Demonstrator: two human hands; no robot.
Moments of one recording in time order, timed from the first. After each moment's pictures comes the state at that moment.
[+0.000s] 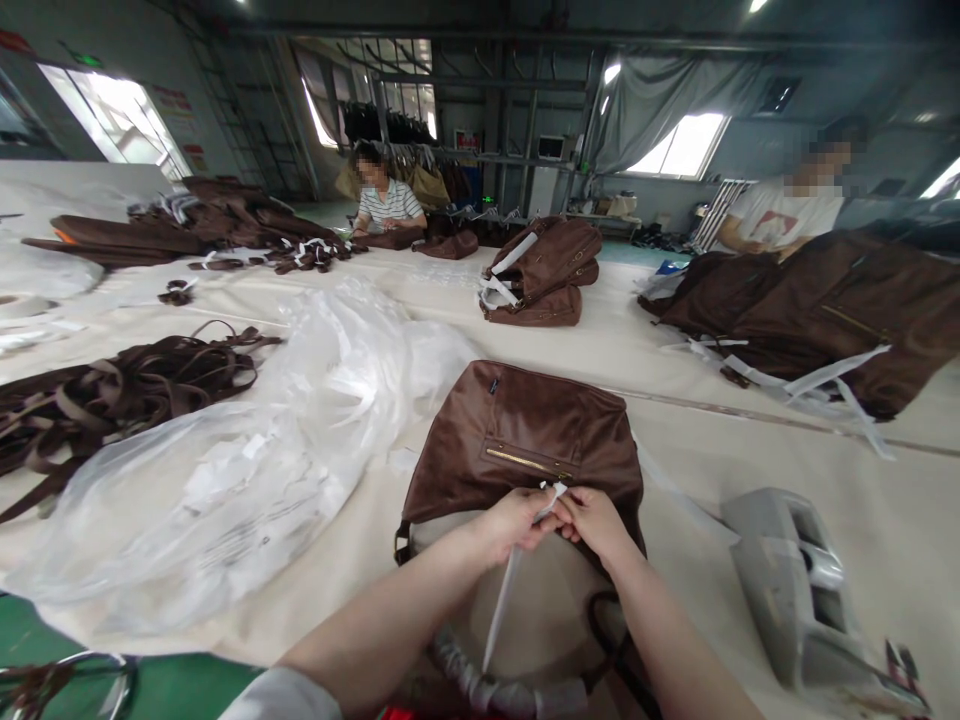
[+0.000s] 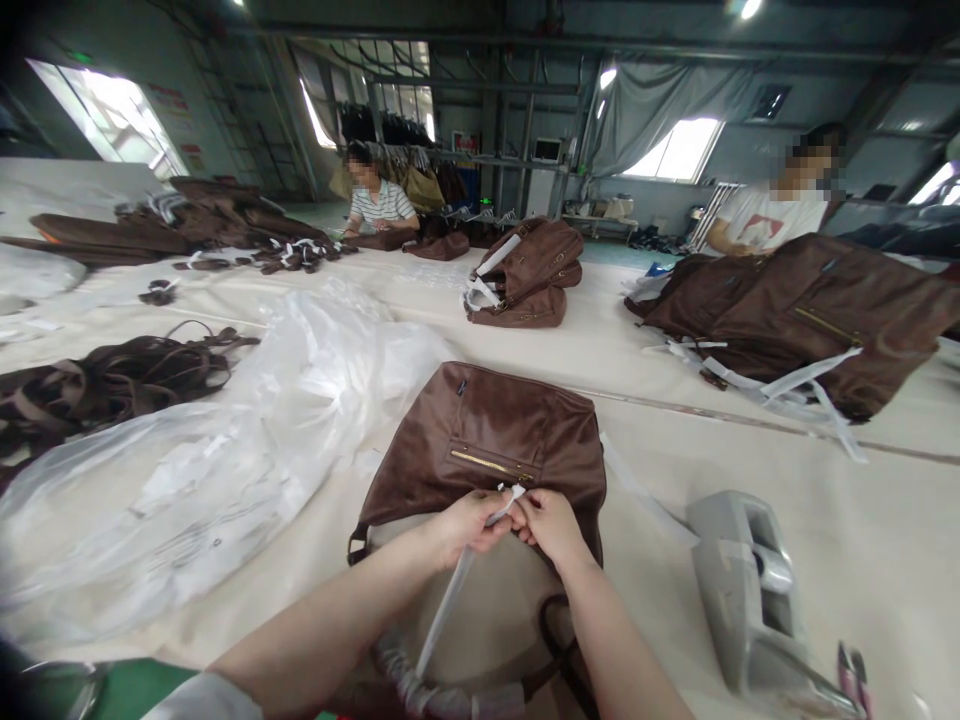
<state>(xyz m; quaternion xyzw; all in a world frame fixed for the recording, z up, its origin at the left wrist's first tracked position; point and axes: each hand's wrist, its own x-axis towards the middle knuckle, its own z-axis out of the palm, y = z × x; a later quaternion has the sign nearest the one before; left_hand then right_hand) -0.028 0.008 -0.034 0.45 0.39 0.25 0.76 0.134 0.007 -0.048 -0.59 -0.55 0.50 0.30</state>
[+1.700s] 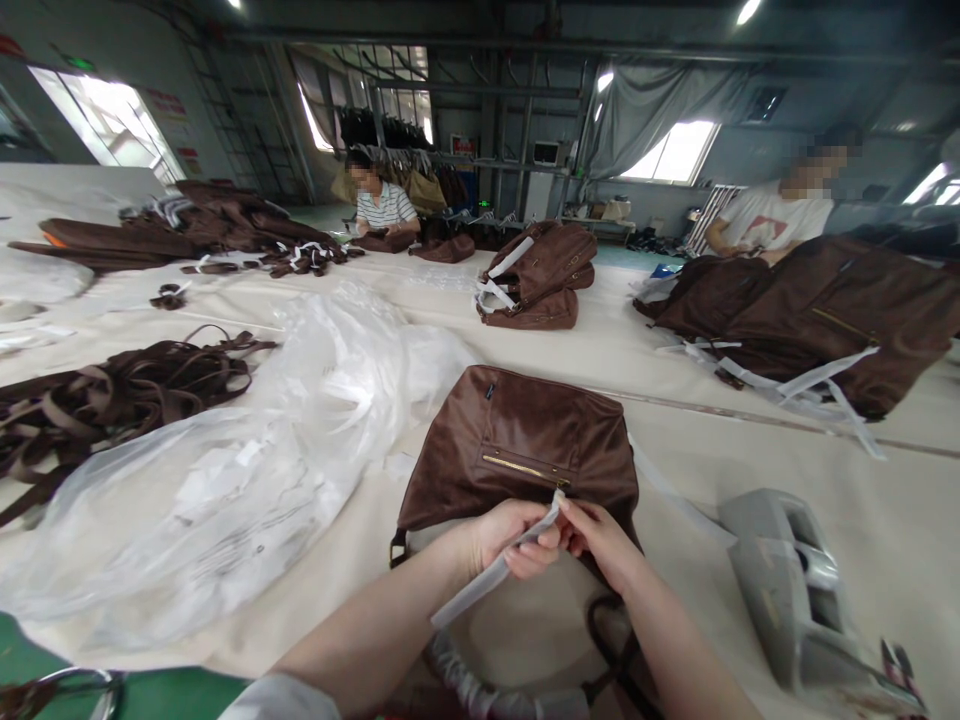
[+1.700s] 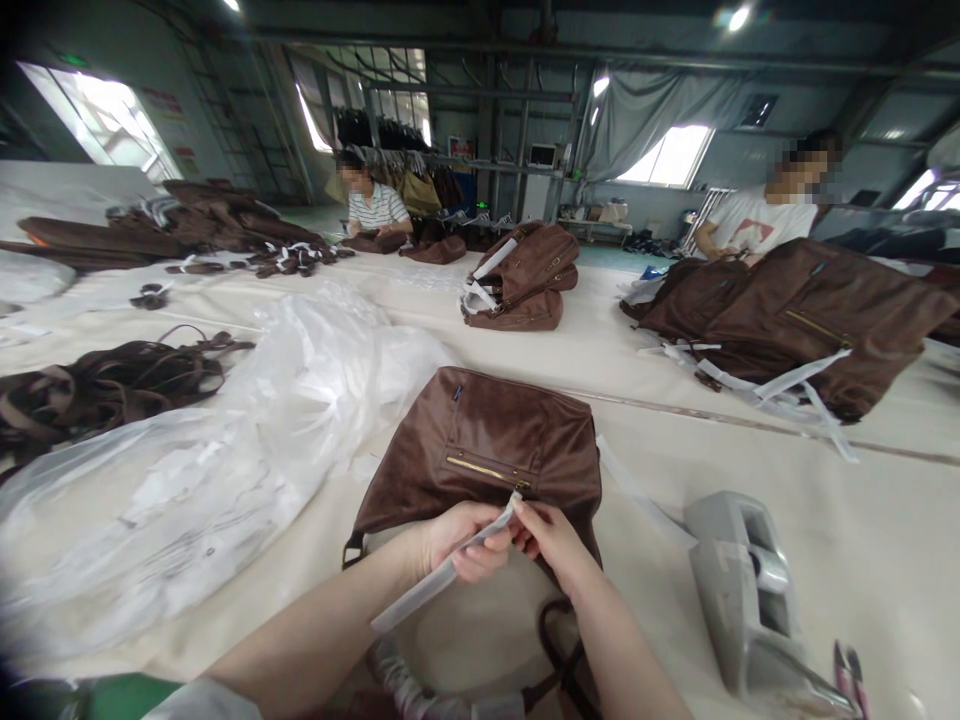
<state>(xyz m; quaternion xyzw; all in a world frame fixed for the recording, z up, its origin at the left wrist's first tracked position) -0.043 0.011 -0.018 0.26 0.20 0.03 0.95 0.135 -0.012 -0.030 -0.50 -0.48 0.63 0.35</state>
